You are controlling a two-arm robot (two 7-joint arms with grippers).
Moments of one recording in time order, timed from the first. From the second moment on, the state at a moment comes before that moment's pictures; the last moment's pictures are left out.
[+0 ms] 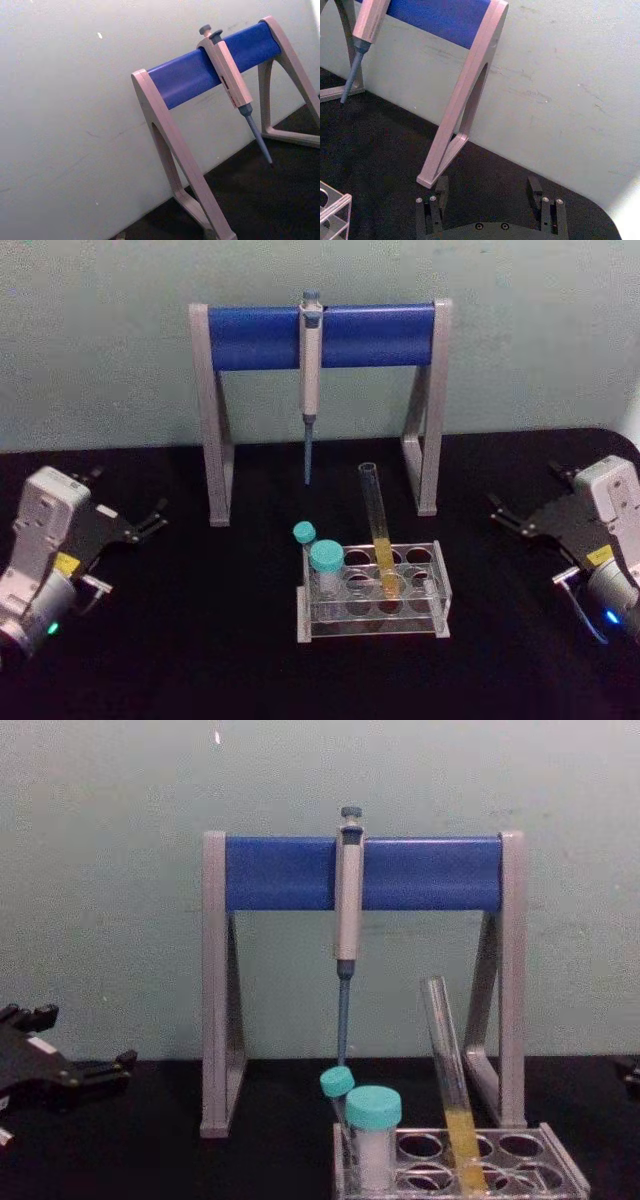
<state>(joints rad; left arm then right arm) -0.20 0.60 0.45 -1.41 -0.25 -0.12 0.03 0.20 0.60 -0.45 -1.41 0.25 -0.12 -0.03</state>
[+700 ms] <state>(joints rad) -0.20 0.60 0.45 -1.41 -0.25 -0.12 0.03 0.18 0.60 -0.42 -1.42 0.25 -0.15 -0.01</state>
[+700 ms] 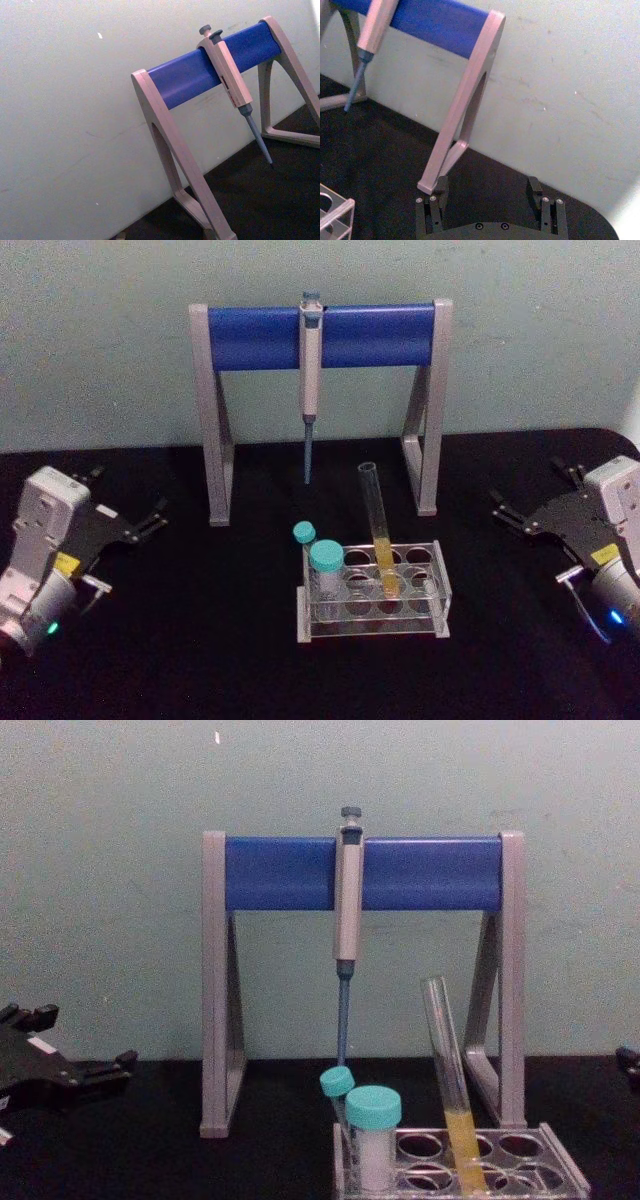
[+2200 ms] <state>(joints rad) -0.20 0.60 0.45 -1.41 -0.25 -0.12 0.03 0.28 0.49 -0.47 -1.40 0.40 -0.22 0.50</state>
